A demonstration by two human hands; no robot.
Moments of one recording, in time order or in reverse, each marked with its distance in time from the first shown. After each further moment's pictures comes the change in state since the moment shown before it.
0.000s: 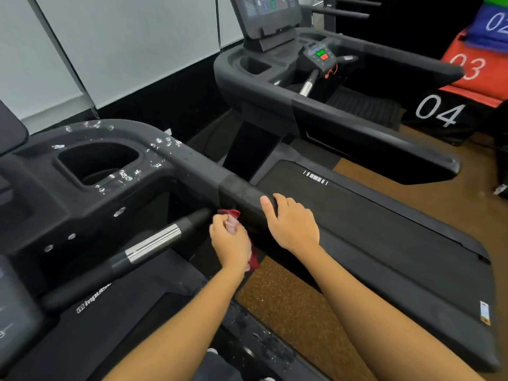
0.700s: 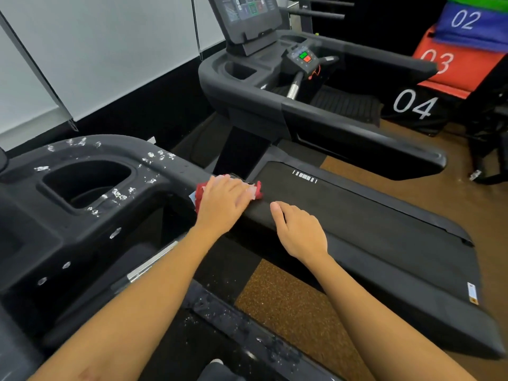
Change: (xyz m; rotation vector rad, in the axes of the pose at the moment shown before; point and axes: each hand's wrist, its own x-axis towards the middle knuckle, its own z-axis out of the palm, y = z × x) left_hand 0.107 0.041 -0.009 0.657 -0.291 1.143; right_hand -0.003 -0.003 -0.002 0.087 0.089 0.024
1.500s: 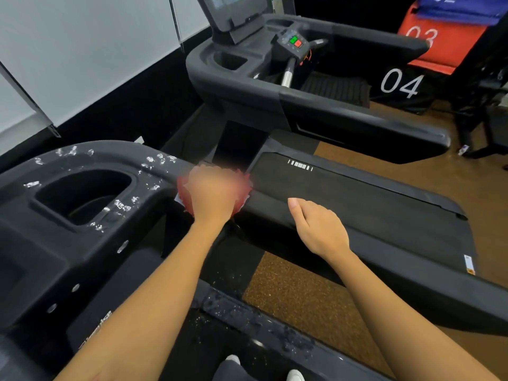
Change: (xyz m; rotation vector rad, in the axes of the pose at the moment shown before) left_hand 0.010 -0.045 0.006 0.056 0.042 -0.296; right_hand 0.001 -0.006 -0.002 0.041 0.028 0.050
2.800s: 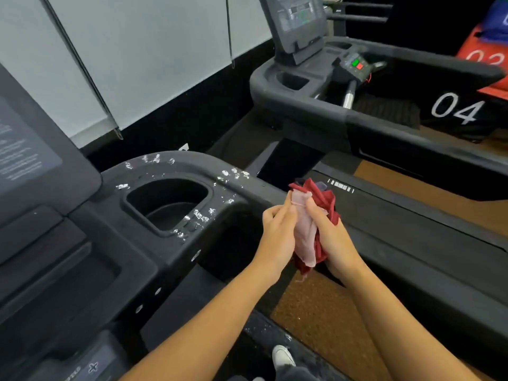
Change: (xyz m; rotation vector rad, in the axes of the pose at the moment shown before) left_hand -0.033 0.001 -0.077 -1.203 -0.484 -0.594; right_hand 0.024 -0.132 0.023 1.127 -0.203 0.175
